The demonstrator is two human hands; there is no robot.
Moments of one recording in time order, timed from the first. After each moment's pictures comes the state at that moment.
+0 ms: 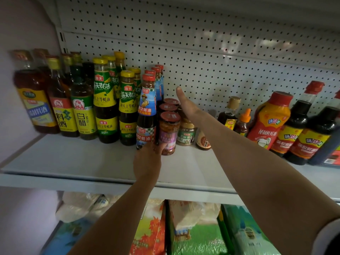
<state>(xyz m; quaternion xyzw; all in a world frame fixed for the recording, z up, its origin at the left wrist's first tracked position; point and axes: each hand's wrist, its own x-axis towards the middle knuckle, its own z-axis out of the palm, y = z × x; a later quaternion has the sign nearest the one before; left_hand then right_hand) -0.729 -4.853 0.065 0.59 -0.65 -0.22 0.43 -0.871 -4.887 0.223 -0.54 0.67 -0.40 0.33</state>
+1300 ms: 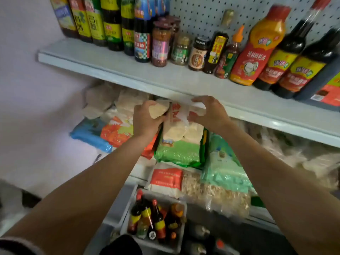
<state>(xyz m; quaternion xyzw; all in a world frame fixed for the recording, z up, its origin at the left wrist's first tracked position) -0.773 -4.617 0.002 0.63 -0.57 -0.25 0.45 -0.985 -4.604 0.074 -0.72 0.65 -0.21 0.14</state>
